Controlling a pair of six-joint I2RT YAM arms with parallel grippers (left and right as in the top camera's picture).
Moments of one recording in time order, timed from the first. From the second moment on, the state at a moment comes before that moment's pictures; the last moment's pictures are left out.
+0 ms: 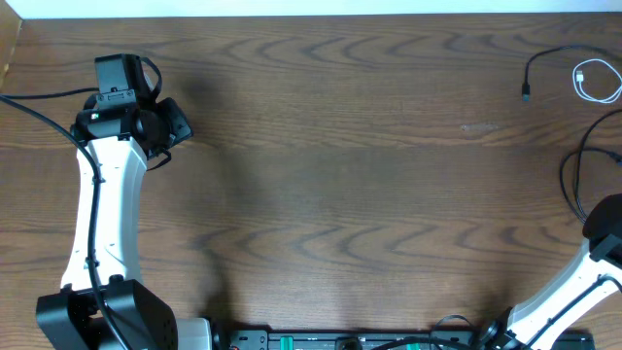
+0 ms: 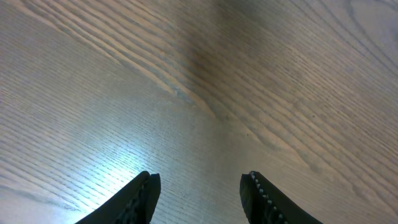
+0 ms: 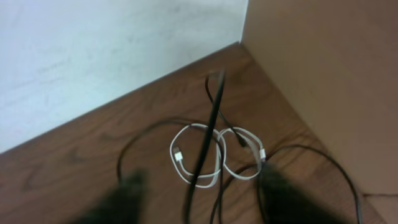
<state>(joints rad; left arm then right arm) 0.17 1.56 1.36 -0.89 0.03 -0.36 -0.56 2.17 2.46 -0.96 -0.07 0.00</state>
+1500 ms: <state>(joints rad) 0.17 1.29 1.36 -0.97 0.17 -0.17 0.01 2.02 2.45 -1.53 -0.27 -0.07</state>
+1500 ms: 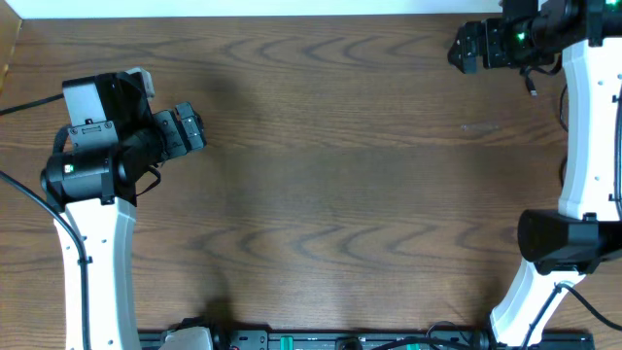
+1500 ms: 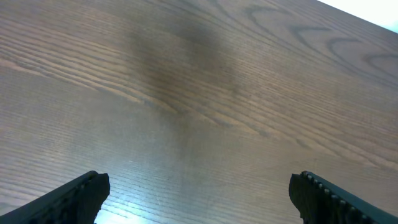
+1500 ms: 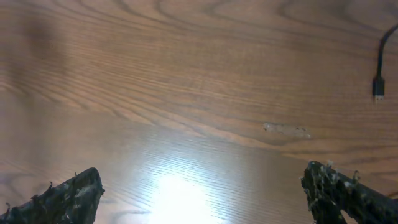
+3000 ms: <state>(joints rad) 0.17 1.29 1.36 -0.97 0.17 -0.17 0.05 1.43 1.54 -0.68 -0.23 -0.13</state>
